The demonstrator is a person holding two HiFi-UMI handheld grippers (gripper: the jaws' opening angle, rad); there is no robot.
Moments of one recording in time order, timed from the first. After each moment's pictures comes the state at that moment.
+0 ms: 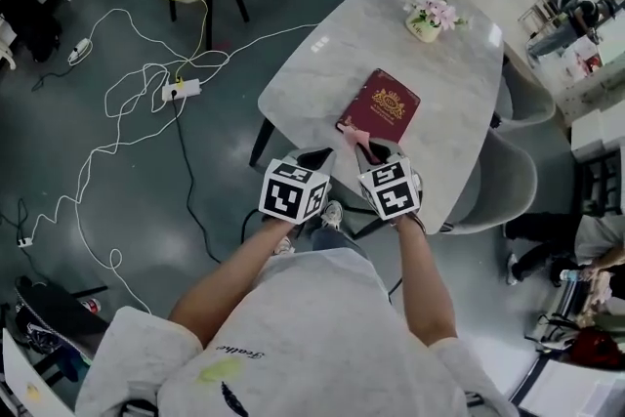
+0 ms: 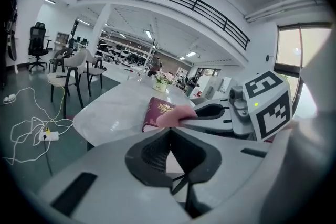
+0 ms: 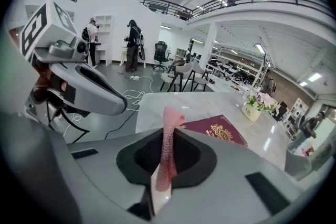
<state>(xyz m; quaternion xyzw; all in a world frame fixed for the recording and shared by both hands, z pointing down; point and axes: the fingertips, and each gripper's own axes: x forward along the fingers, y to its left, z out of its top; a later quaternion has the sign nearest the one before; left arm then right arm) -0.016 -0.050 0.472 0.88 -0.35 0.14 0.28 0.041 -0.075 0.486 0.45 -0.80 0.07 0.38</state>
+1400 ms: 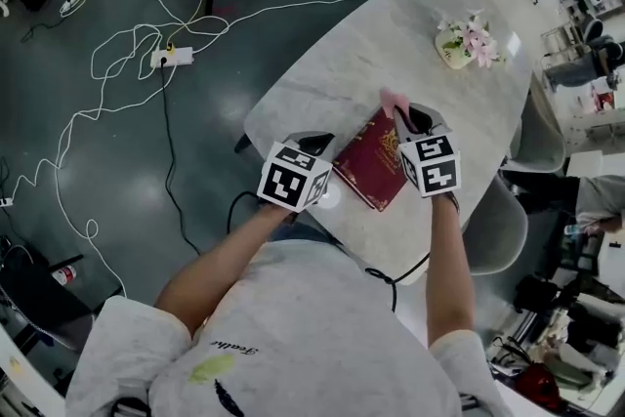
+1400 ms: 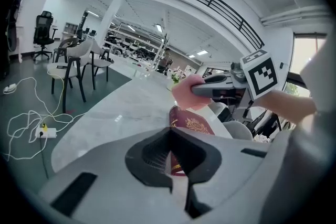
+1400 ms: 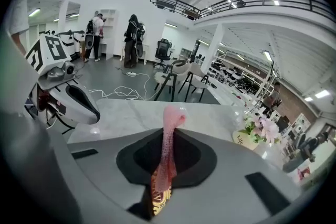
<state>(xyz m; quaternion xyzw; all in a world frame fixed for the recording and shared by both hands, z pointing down) 0.002 -0.209 0.514 0.86 -0.37 0.15 0.33 0.103 -0.284 0.464 0.42 -0.81 0.03 0.41</state>
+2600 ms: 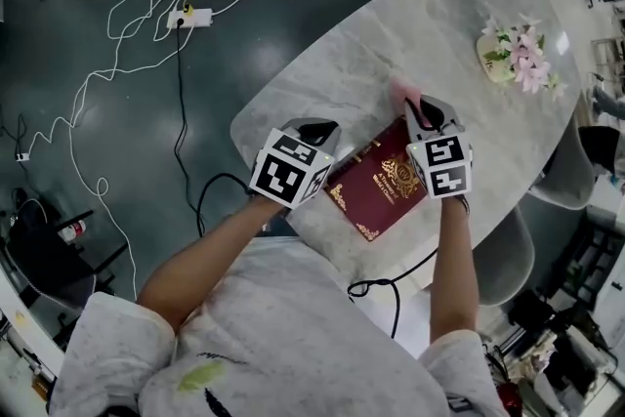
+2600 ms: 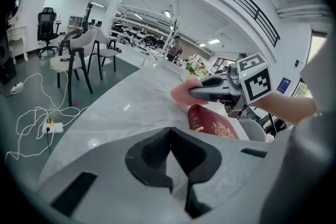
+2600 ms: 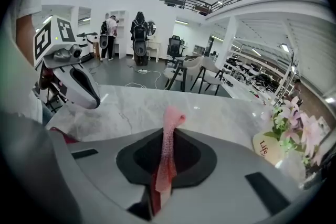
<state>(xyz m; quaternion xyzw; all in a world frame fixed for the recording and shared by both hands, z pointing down) 0.020 -0.283 0.563 0.82 -0.39 0.21 0.37 0.124 -0.369 0.544 0.34 -0.84 0.05 0.42</state>
